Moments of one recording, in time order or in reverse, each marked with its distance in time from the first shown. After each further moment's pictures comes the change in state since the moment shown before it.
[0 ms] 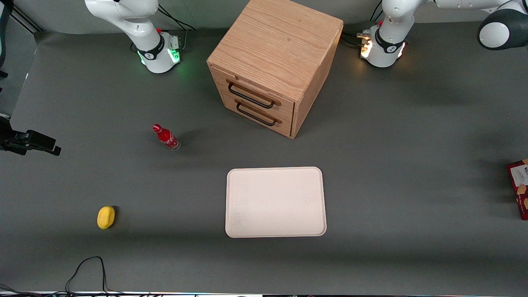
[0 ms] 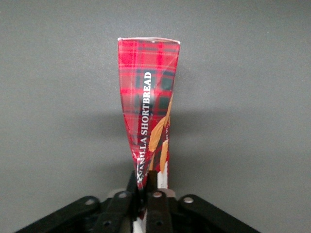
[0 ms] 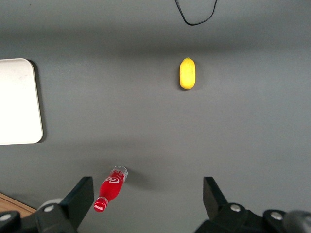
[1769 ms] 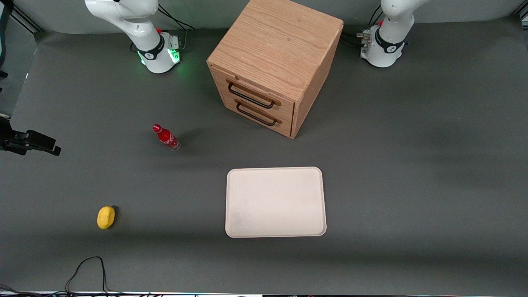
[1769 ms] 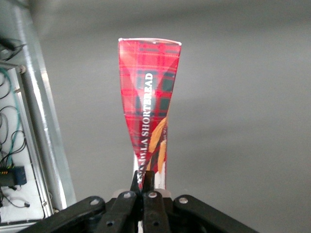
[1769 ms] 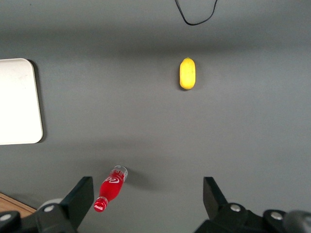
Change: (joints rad) arm -0.159 -0.478 -0.017 0.134 0.047 -0.598 -0.008
